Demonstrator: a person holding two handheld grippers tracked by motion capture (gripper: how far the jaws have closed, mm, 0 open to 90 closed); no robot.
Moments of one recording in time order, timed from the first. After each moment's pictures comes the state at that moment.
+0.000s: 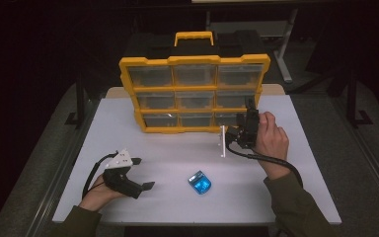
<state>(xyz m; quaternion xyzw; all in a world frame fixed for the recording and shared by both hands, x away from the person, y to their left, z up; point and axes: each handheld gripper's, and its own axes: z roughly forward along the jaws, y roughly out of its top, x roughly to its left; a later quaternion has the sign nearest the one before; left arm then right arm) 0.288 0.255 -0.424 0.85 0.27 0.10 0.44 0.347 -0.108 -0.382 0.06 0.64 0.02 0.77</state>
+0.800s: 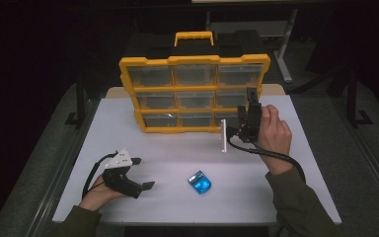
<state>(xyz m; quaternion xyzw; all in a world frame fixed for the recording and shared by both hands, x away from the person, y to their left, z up) 0.289 0.256 -0.424 0.85 0.27 0.10 0.44 0.349 -0.109 -0.360 0.06 0.61 0.02 0.79</state>
